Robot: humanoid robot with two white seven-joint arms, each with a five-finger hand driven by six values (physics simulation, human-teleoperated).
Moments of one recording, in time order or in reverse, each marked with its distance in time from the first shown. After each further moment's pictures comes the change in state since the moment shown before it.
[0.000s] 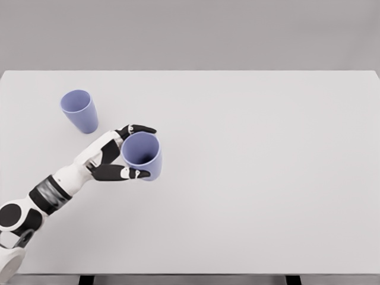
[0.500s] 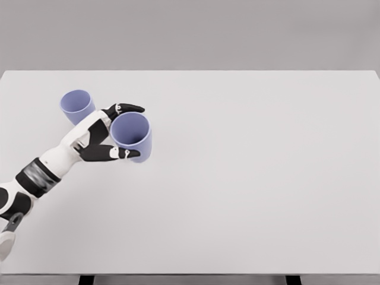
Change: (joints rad) left arm -0.066 0.015 0.053 0.005 0.024 0.034 0.001; right arm 0.000 0.000 0.000 0.000 0.000 0.000 0.000
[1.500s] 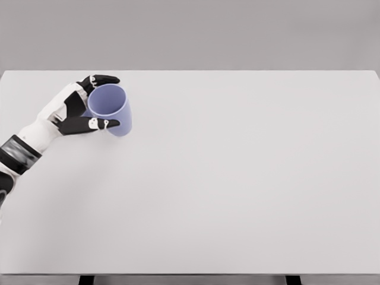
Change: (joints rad) left arm -0.087 0.000 0.083 0.084 0.016 0.049 0.000; right arm 0.000 0.000 0.000 0.000 0.000 0.000 0.000
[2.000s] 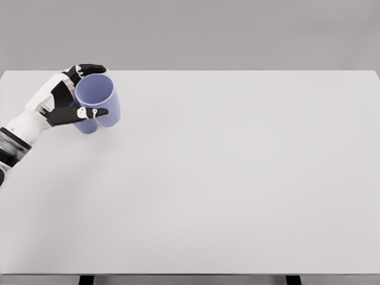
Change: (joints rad) left arm -0.029 0.000 0.042 0.045 0.001 0.003 0.000; right arm 0.000 0.000 0.000 0.000 0.000 0.000 0.000
